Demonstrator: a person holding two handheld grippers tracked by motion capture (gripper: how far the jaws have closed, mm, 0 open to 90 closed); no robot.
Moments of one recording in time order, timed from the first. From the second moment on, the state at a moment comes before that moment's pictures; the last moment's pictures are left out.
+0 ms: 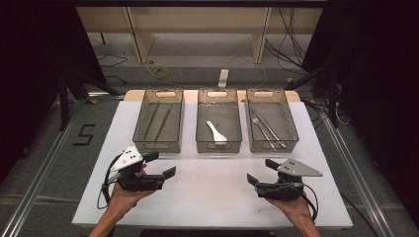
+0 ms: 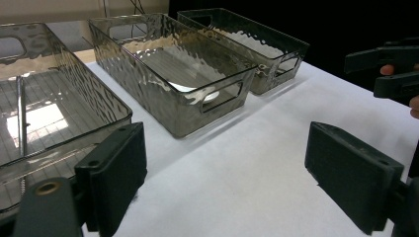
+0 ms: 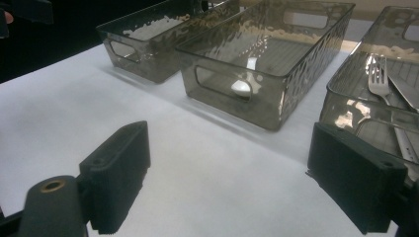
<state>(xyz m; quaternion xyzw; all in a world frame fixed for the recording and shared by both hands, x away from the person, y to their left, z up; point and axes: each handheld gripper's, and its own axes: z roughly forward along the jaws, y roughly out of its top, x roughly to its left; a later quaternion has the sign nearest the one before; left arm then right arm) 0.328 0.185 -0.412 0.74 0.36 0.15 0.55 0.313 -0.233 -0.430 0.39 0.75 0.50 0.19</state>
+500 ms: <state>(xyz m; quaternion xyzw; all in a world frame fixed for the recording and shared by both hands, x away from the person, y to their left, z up) 0.328 0.184 -0.413 0.74 0.36 0.15 0.54 0.302 -0.235 -0.437 0.39 0.76 0.49 0.19</state>
